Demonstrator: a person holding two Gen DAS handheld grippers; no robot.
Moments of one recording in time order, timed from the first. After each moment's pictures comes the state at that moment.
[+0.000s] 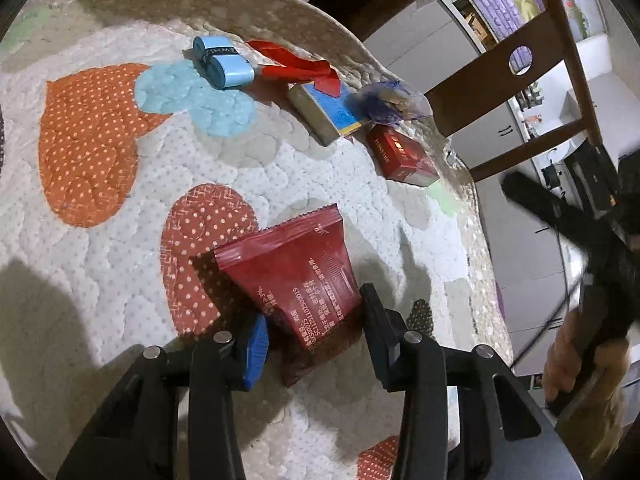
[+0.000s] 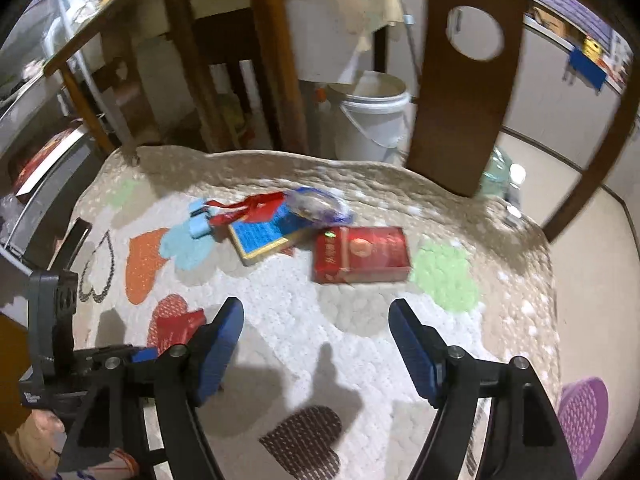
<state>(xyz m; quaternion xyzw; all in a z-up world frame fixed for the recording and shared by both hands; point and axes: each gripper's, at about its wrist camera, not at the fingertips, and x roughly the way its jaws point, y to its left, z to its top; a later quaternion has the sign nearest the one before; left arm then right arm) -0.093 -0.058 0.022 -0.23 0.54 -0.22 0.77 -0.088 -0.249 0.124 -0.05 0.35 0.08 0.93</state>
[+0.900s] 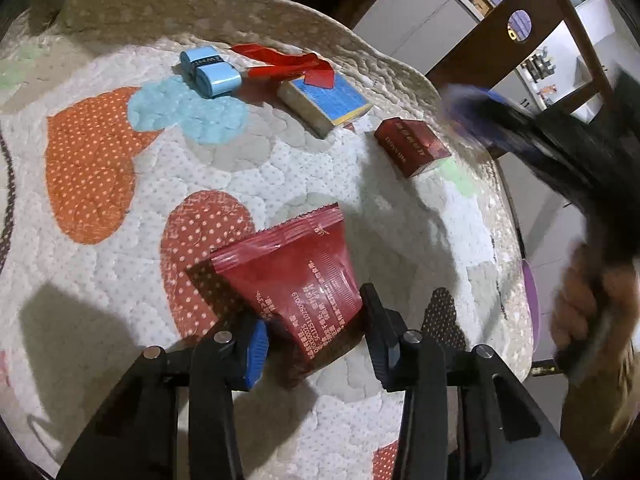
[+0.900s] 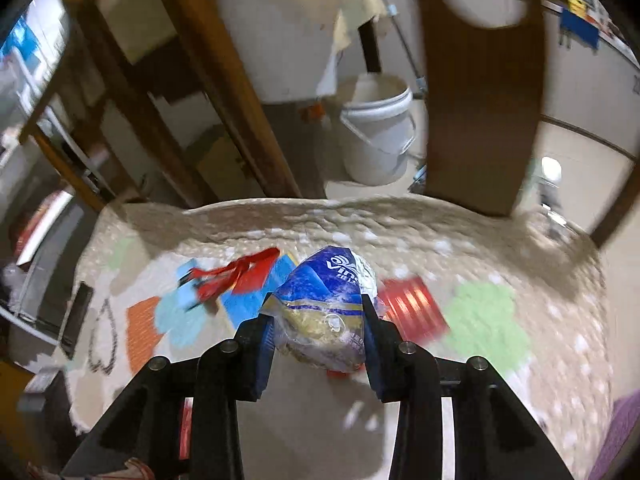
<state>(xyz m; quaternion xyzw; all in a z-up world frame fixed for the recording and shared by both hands) -0.081 -0.087 0.028 -0.16 0.56 -0.20 0.79 -0.034 -0.271 0.118 0.05 0.32 0.10 0.94</state>
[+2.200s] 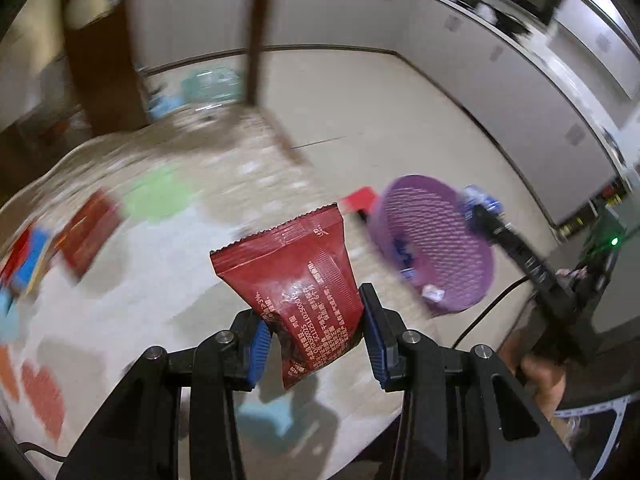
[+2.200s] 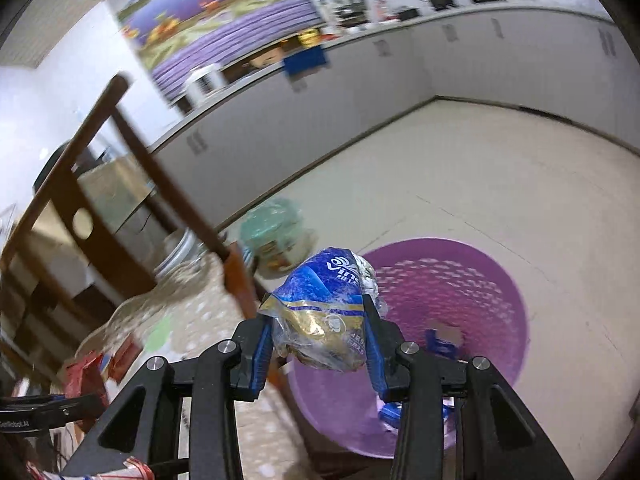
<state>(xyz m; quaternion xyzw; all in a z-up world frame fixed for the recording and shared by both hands) -0.142 -0.401 0.112 0.09 0.50 -0.38 0.77 -0.315 -0.582 0.034 0.30 0.10 -0.19 0.93</state>
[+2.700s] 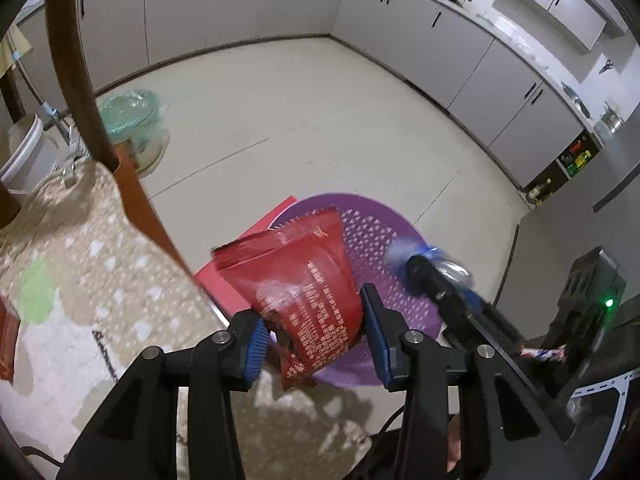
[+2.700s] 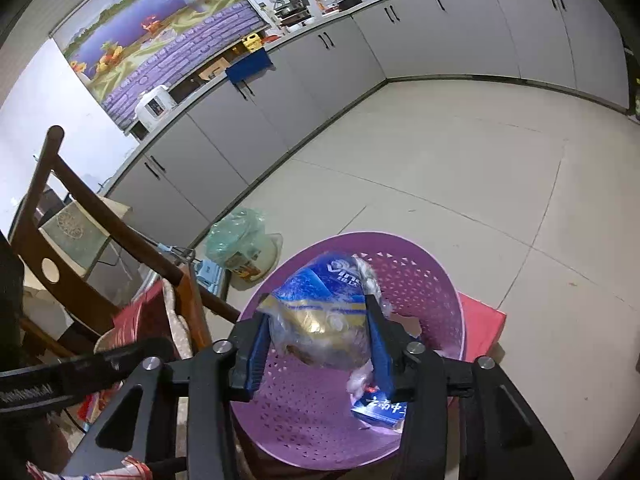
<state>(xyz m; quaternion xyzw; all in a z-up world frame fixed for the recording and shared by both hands) -0.157 -0.535 0.101 0.13 0.48 -0.46 0.74 -0.336 -0.631 0.011 0.37 0.11 -0.23 0.89</state>
